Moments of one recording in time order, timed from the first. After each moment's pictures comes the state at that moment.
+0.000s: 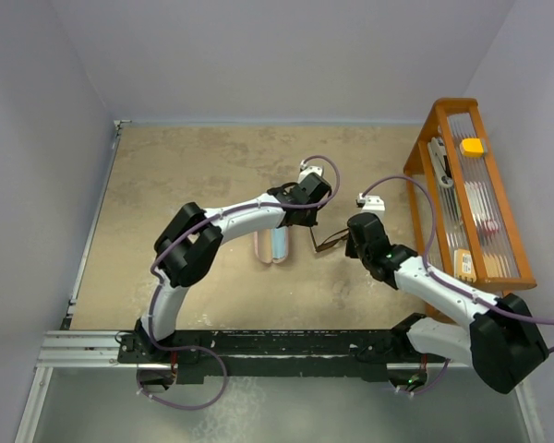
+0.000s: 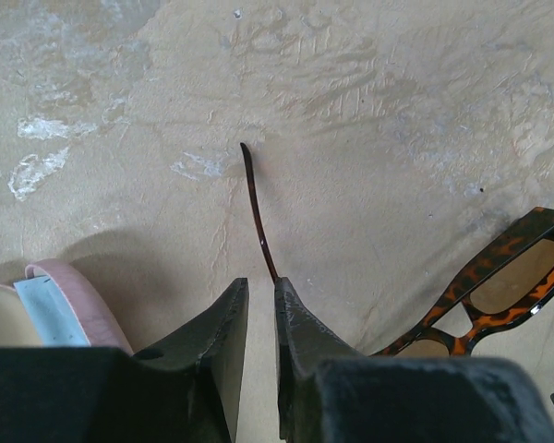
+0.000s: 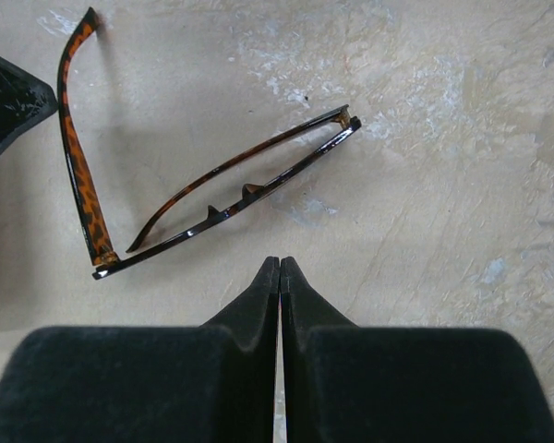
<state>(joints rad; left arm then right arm) -0.87 2.10 1.60 -0.41 -0.30 -0.57 0.56 1.12 0.55 -0.19 0.41 0.45</state>
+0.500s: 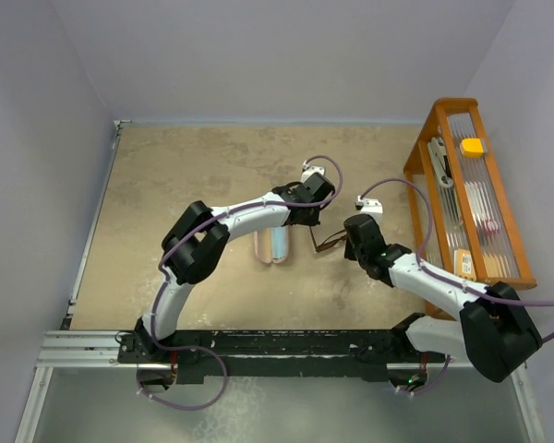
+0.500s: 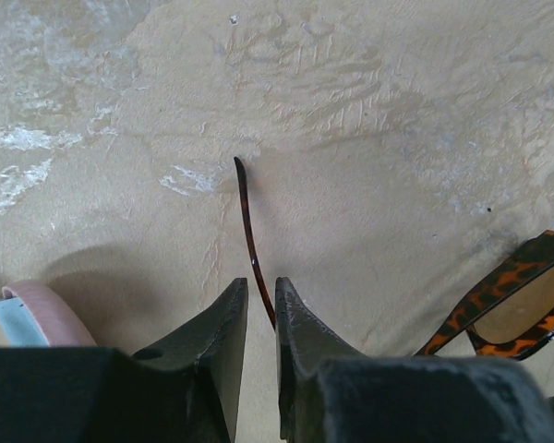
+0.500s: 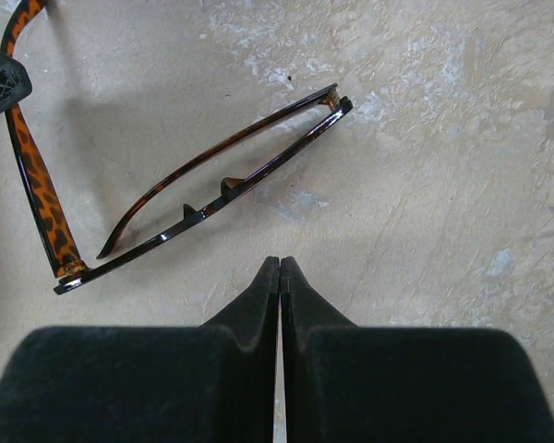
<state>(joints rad) -0.87 2.15 1.67 -0.44 -0.30 -0.59 0.56 1.19 0.53 -0.17 0.44 0.49</state>
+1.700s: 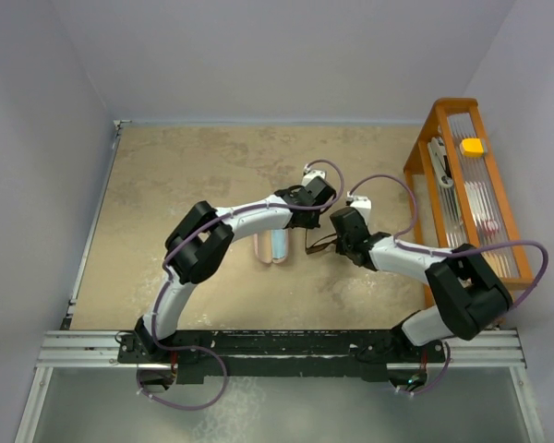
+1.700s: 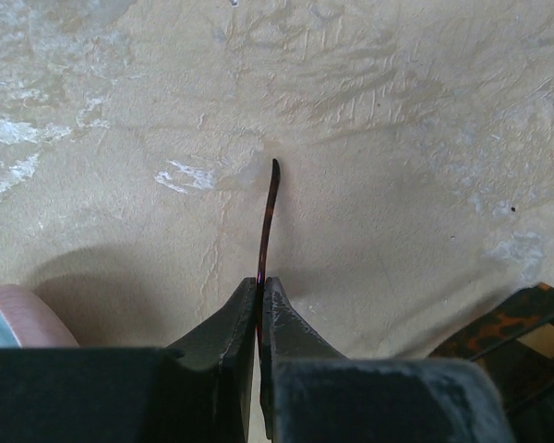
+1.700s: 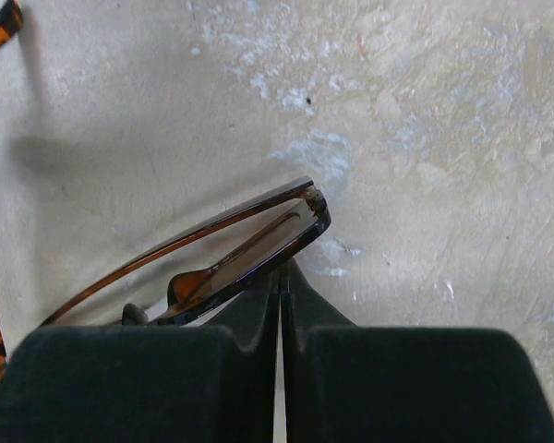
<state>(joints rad) -0.88 2.19 1.67 -0.43 -0.32 -0.59 0.56 1.45 0.61 -0.10 0.46 0.54</state>
